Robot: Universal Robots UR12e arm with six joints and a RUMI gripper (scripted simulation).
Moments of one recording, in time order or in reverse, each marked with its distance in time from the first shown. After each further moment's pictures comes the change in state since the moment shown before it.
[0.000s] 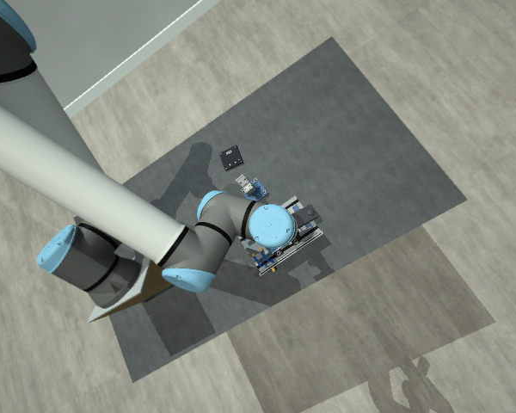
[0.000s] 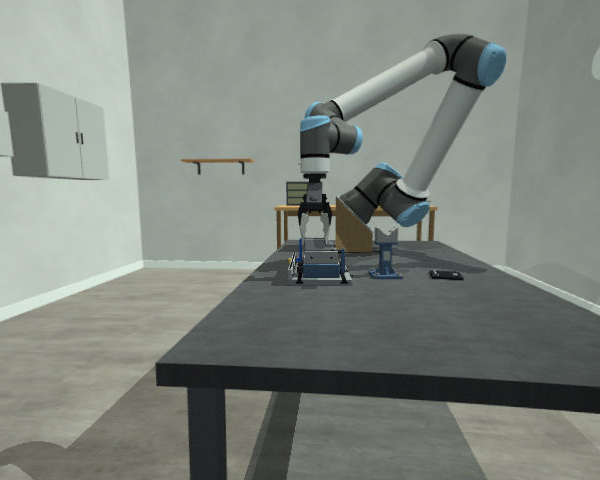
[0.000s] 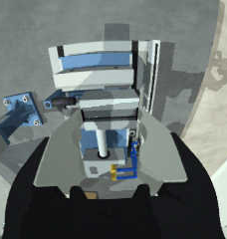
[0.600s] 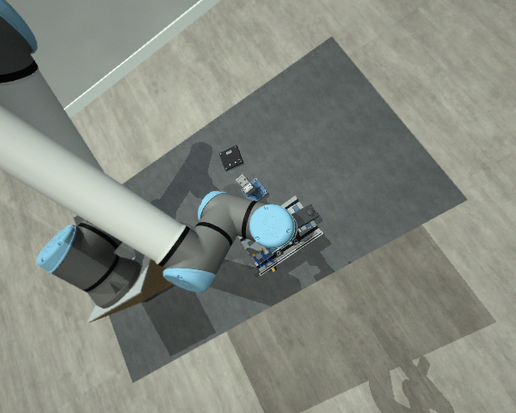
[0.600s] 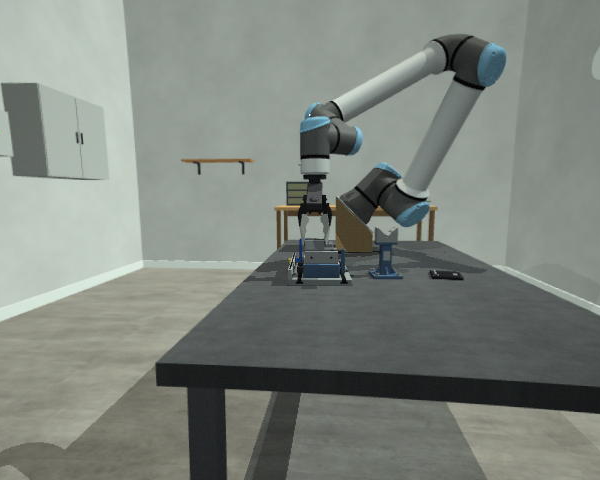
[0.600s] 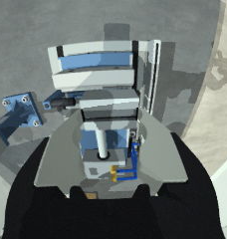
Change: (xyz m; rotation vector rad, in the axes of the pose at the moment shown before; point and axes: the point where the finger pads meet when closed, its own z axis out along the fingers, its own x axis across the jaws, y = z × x) arm 0.000 0.000 0.003 0.000 0.000 0.000
